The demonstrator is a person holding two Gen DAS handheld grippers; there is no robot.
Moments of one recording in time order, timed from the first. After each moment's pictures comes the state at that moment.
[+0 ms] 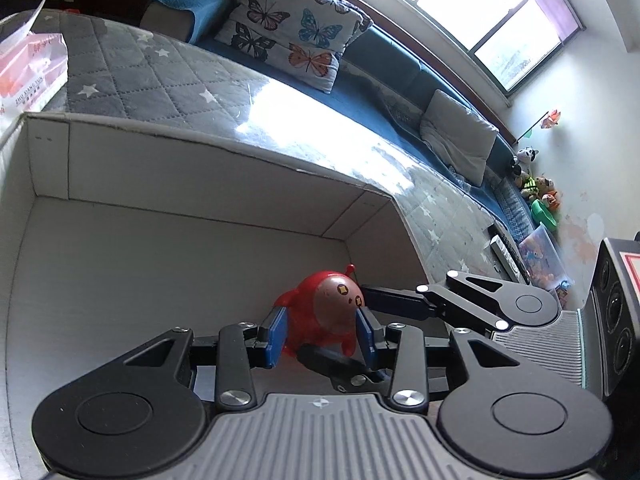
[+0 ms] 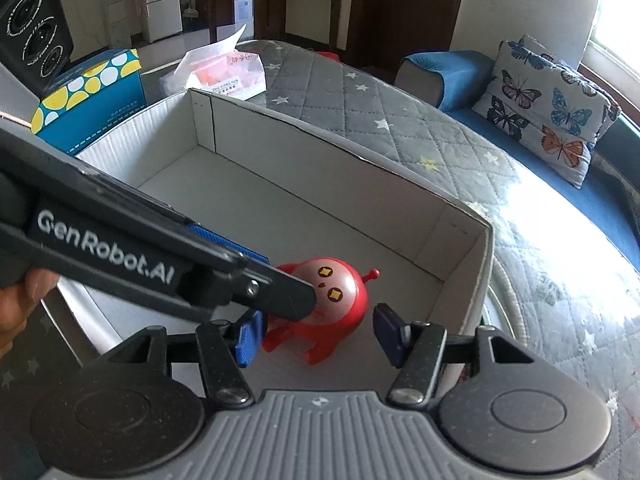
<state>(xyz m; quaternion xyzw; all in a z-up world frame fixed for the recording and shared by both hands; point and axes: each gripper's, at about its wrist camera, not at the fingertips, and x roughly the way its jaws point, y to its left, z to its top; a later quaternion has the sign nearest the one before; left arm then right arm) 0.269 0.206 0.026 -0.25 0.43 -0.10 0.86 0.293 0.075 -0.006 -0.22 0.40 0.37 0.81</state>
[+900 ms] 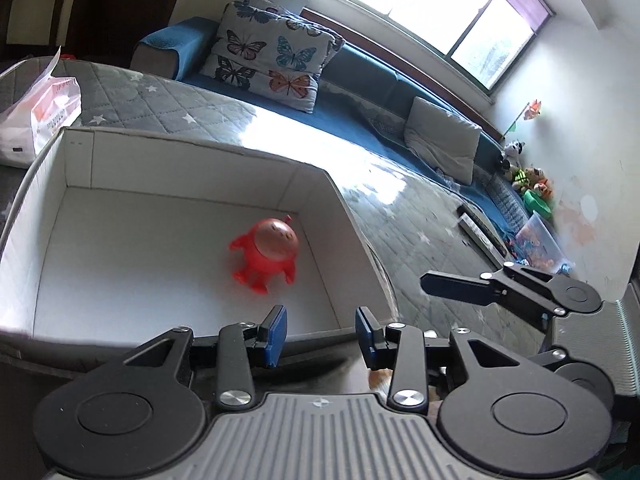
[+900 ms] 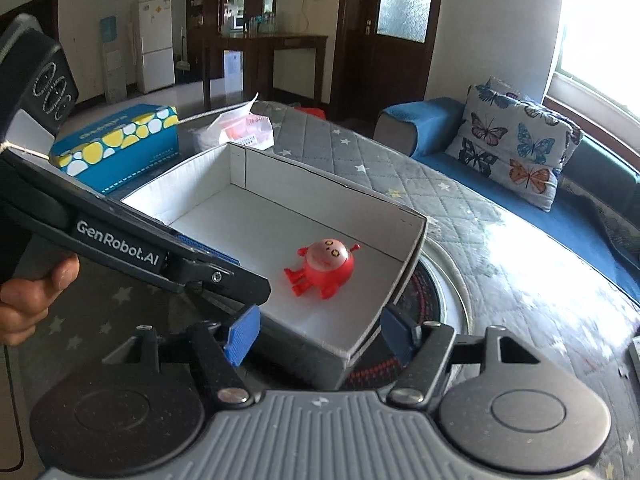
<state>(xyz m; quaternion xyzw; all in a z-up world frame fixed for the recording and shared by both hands) 0.179 0.153 0.067 -0.20 0.39 -0.10 0.89 0.196 -0.015 0.057 -0.18 0.33 0.37 0.85</state>
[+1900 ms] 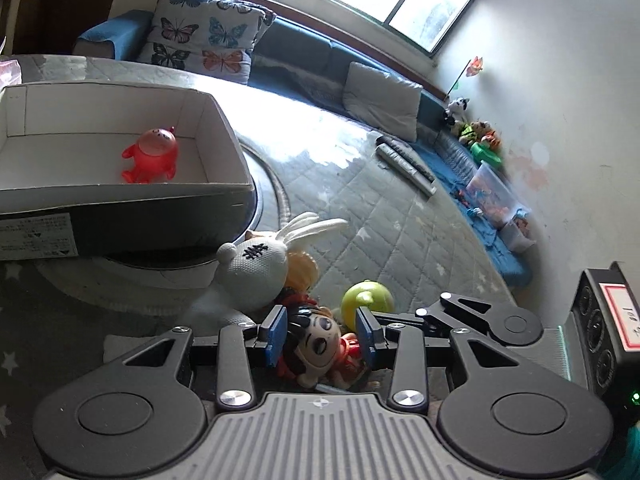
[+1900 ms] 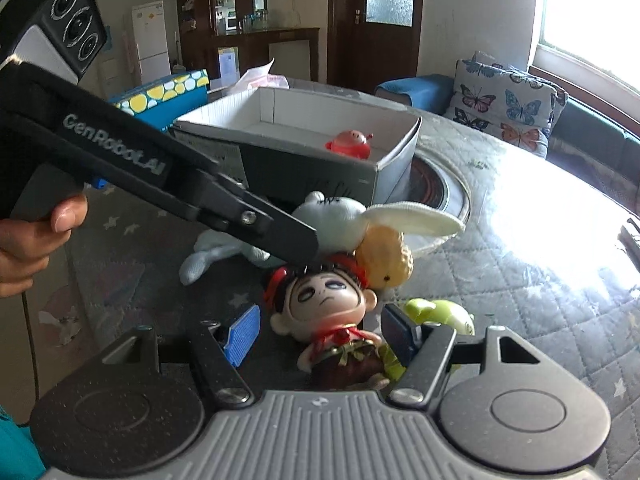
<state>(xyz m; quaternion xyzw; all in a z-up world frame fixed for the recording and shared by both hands) 0.107 0.063 0.050 -0.18 0.40 -0.17 0.88 0.083 -0.093 0.009 -0.15 0.35 0.36 0.85</state>
